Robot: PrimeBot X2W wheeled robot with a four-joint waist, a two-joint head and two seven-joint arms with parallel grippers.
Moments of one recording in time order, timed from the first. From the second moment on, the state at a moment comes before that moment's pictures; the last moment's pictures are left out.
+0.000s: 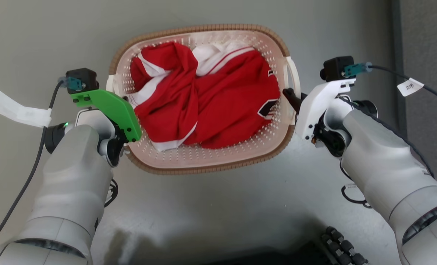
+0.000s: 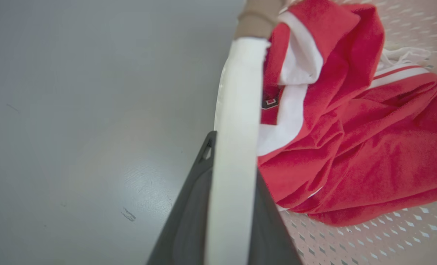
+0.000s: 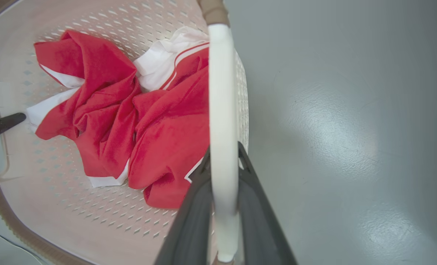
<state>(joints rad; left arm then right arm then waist) -0.93 0.00 -0.42 1.18 -0.66 -0.03 0.09 -0.88 -0.09 0.79 1.09 0.87 0.13 0.04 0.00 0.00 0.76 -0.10</state>
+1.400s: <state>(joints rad) -0.95 0.02 -0.42 1.24 -0.67 -0.05 -0.05 -0.91 -0.11 0.85 1.09 0.89 0.13 -0.05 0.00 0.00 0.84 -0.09</state>
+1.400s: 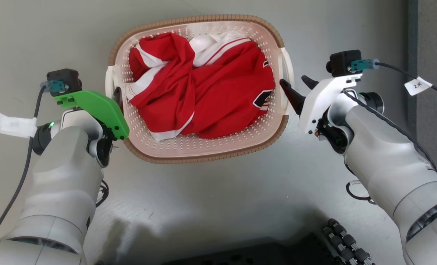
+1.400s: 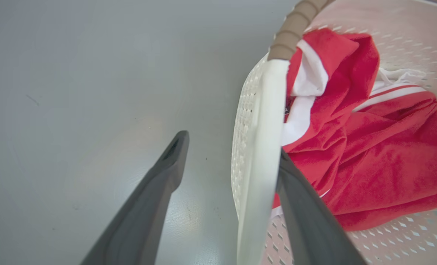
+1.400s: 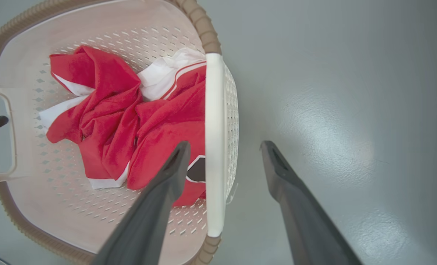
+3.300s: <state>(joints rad) -0.53 0.08 -0.31 0.73 -0.54 0.03 -0.25 -0.66 -0.22 0.69 0.83 0.85 0.10 -0.25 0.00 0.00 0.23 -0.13</state>
